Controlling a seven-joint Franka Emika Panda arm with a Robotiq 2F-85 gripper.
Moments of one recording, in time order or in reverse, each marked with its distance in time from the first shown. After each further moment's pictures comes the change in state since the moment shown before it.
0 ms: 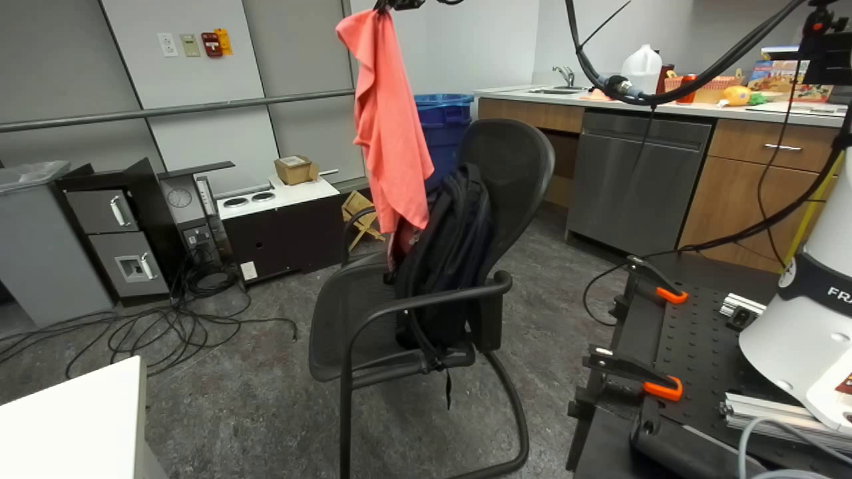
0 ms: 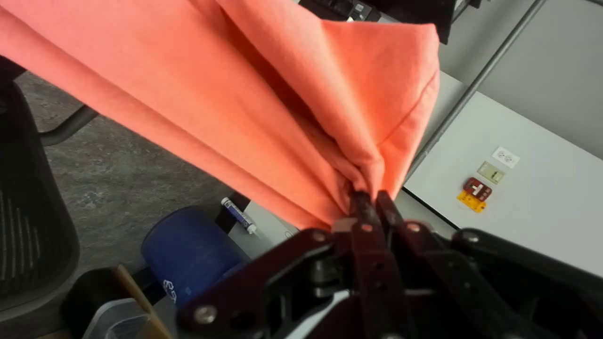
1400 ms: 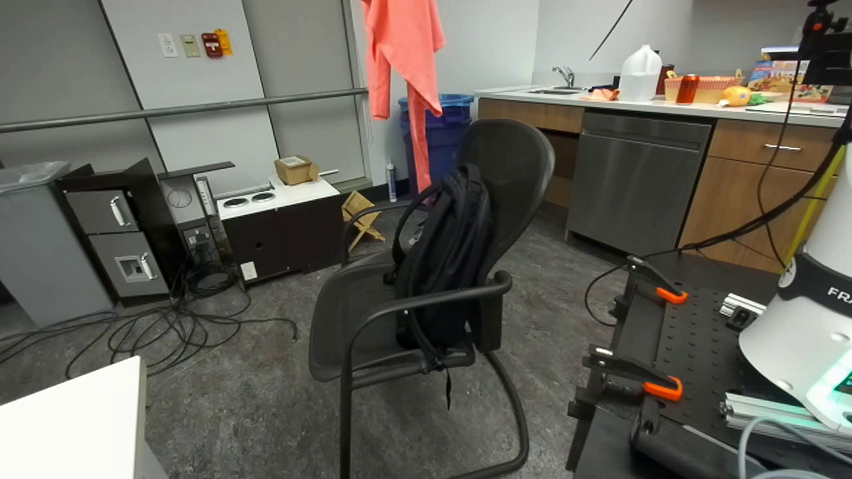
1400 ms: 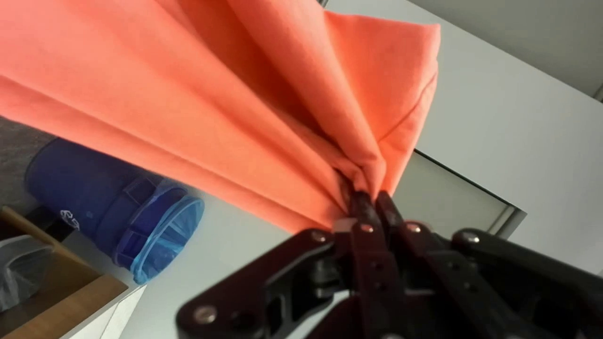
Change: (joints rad) arm -0.002 -0.112 -0.071 0.350 0.003 -0.121 0.003
